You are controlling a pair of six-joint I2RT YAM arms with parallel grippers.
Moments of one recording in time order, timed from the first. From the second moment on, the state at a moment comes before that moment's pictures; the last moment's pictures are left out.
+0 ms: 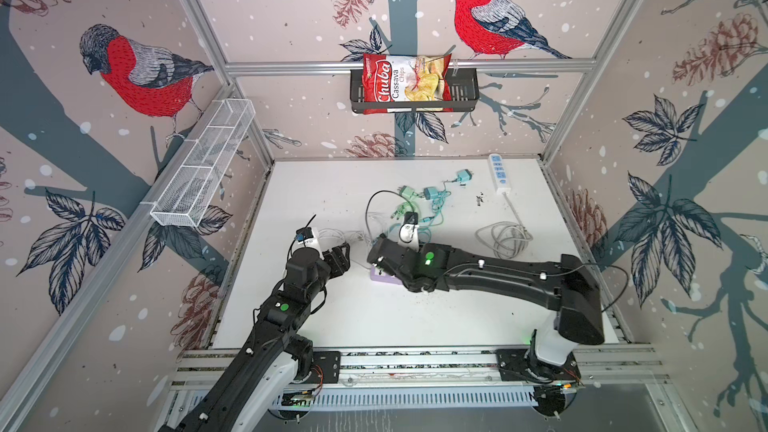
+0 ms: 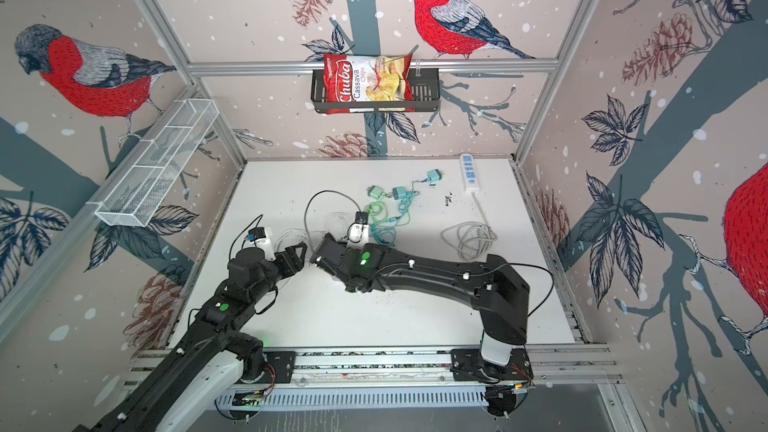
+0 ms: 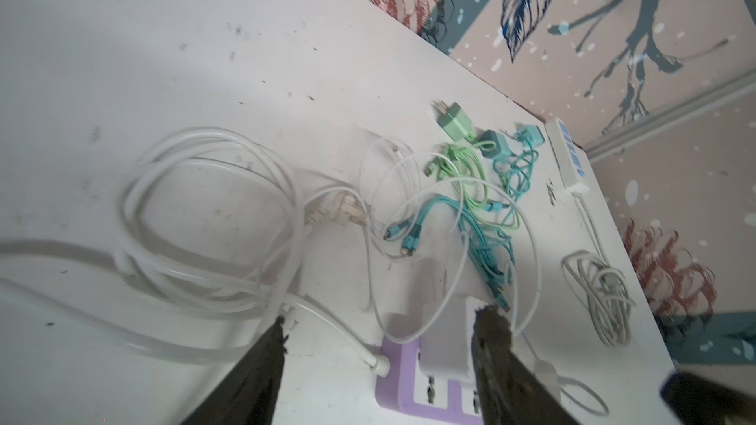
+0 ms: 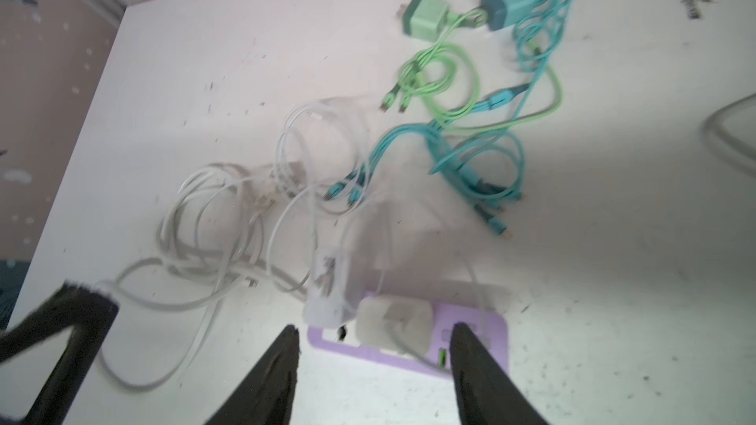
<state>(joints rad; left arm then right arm) -0.38 0.66 0.37 -0.21 0.02 -0.65 1.24 1.67 1.35 -0.70 0.66 1.08</state>
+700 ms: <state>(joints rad) -1.28 1.39 0.86 -0.17 -0.40 -0.65 0.69 1.10 0.74 -0.40 0.50 0.84</state>
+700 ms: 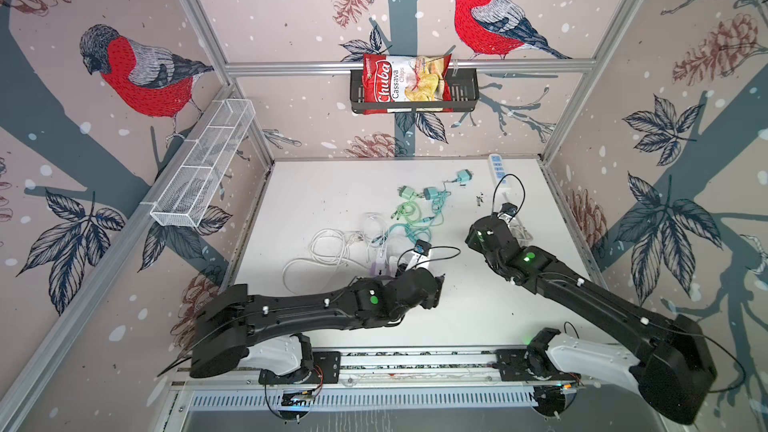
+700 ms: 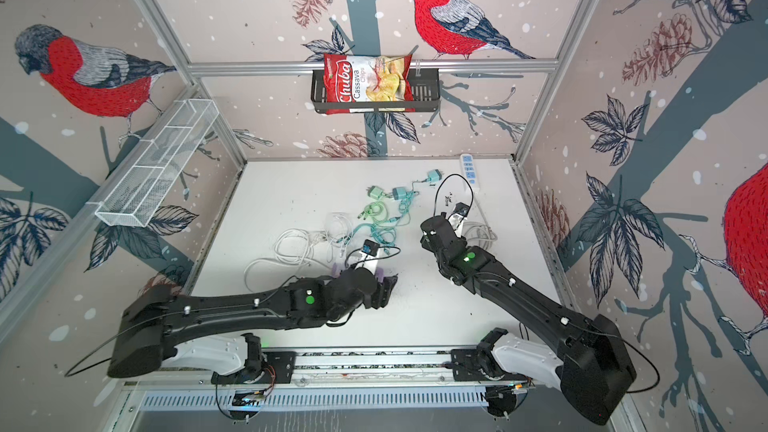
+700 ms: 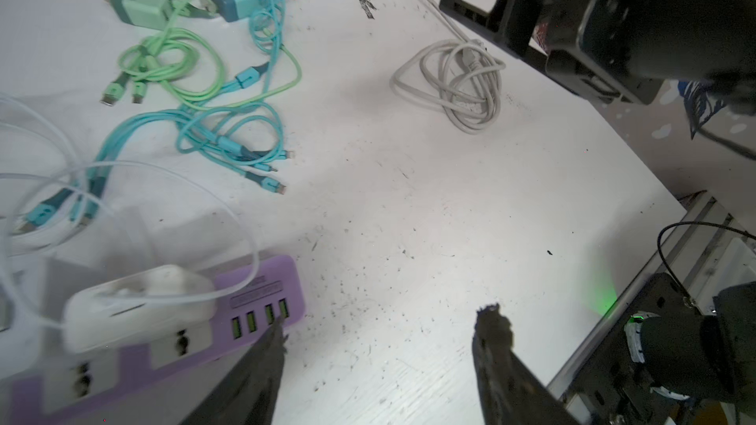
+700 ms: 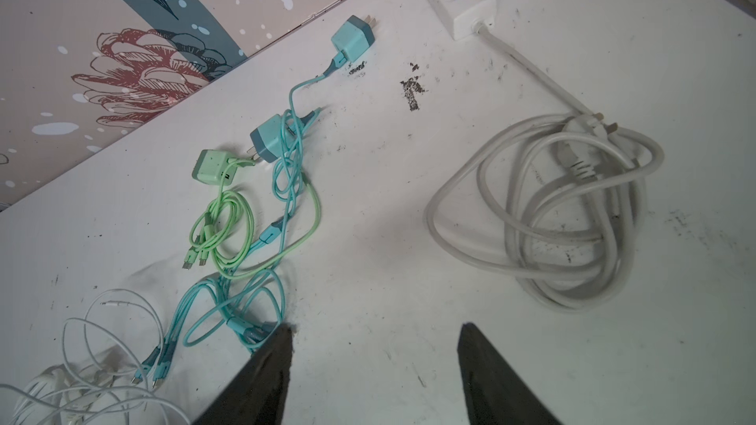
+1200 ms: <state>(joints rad) -1.11 1.75 0.87 0.13 -0.12 -0.65 0.59 1.00 0.65 -0.40 0.43 0.78</state>
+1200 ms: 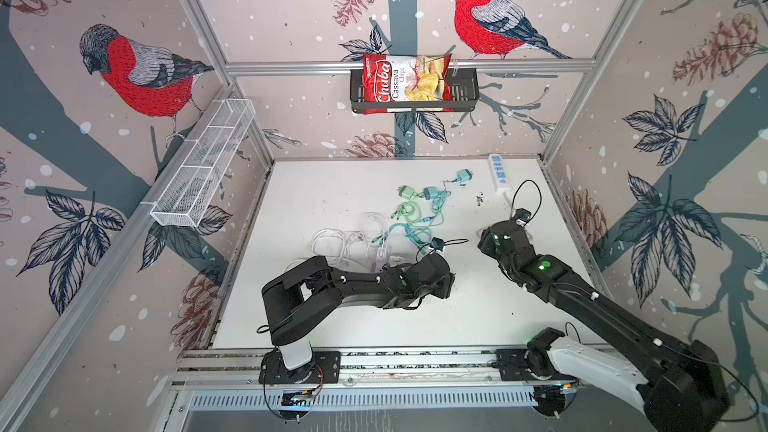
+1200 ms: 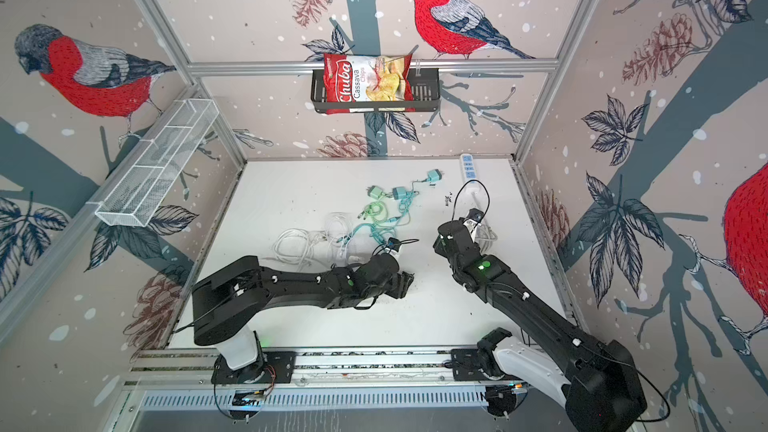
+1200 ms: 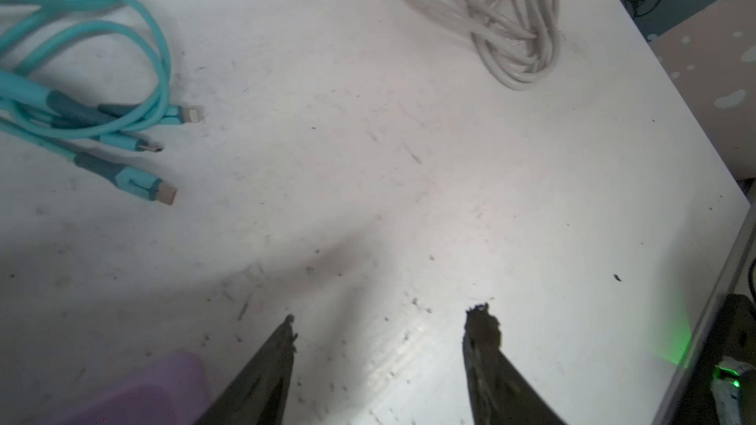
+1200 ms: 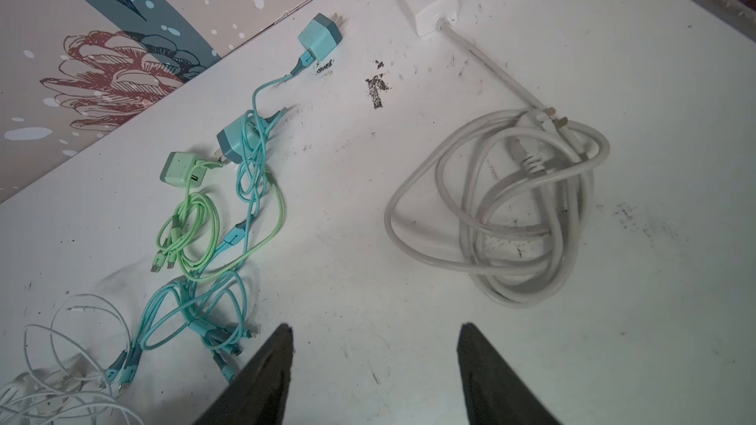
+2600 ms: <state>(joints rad) -0.65 1.47 0.43 0.26 -0.26 -0.83 0.60 1.32 0.71 -0.29 0.28 0.73</state>
